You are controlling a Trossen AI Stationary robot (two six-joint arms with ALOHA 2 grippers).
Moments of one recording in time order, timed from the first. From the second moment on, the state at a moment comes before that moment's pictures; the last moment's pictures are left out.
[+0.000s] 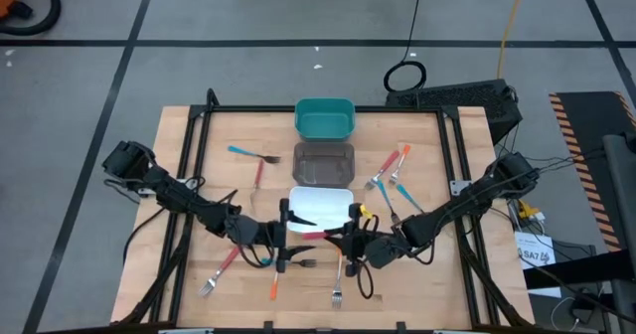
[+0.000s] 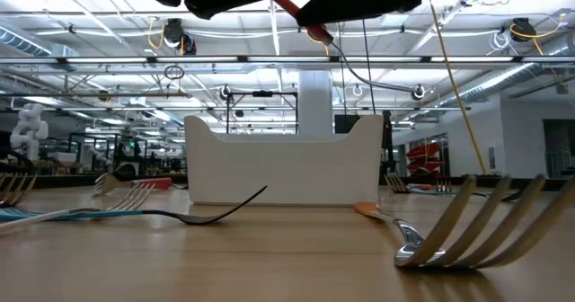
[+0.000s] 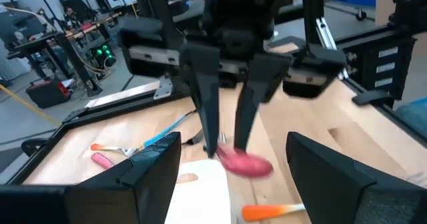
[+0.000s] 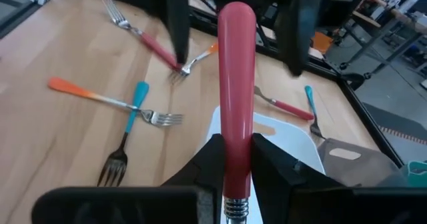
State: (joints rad) left arm -0.47 1.55 0.71 0.66 -0.43 0.21; right arm 0.49 1.65 0.96 0.19 0.65 -0.08
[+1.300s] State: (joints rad) left arm -0.47 1.55 0.71 0.65 -0.41 0.23; right arm 0.48 1.65 0.96 0.20 0.60 -0.09
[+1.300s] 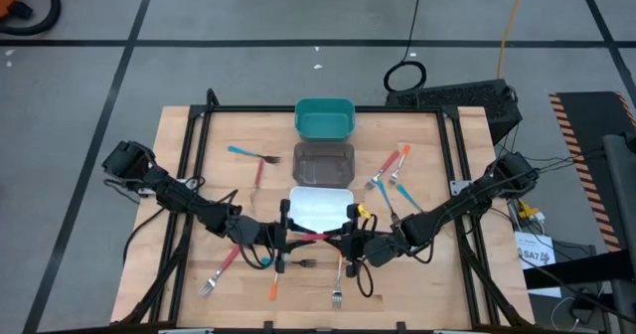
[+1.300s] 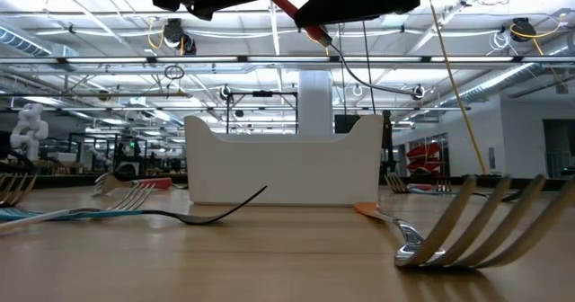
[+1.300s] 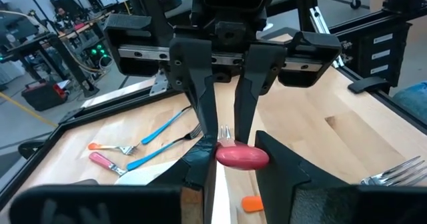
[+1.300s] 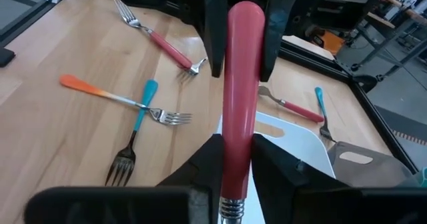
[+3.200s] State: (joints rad) left arm -0.36 1.54 0.71 0.78 -0.33 0.17; right arm 0.43 1.49 0.96 -0.07 0.56 0.13
